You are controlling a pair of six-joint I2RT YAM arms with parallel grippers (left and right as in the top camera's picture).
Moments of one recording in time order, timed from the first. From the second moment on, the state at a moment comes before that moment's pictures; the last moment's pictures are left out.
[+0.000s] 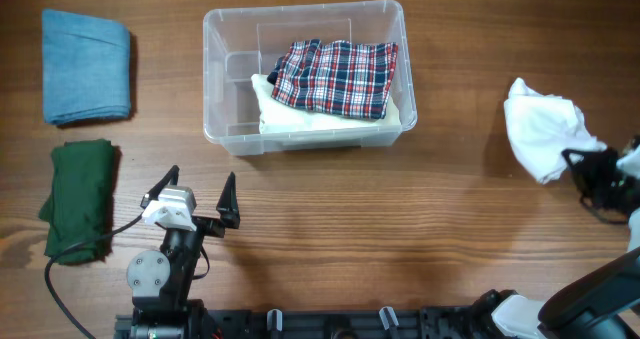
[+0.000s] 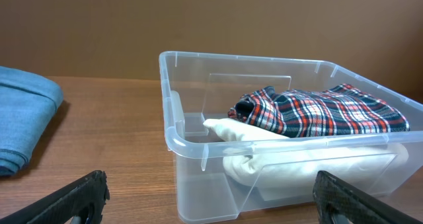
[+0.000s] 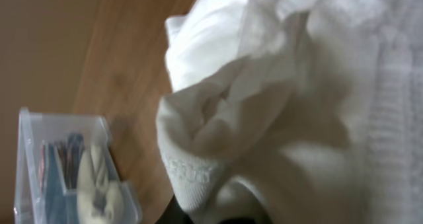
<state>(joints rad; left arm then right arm) 0.00 0.01 0.01 -0.06 0.18 -0.12 -0.88 1.49 0.89 -0.53 -0.73 0.17</state>
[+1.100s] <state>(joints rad) 0.00 0.01 0.01 -0.06 0.18 -0.12 -0.22 1.49 1.75 -1.10 -0.45 -0.11</state>
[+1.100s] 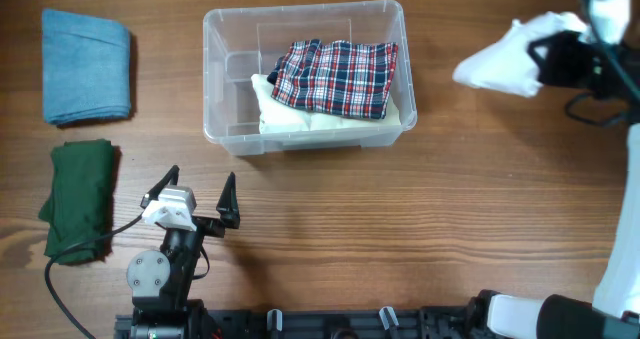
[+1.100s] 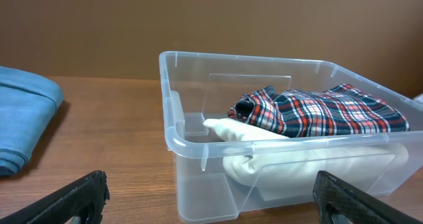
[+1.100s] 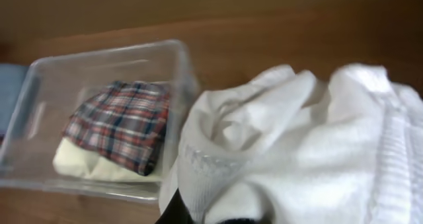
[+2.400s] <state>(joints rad) 0.00 0.01 0.01 -0.06 0.18 -0.12 0.47 1.80 1.81 -0.64 -0.73 -0.26</state>
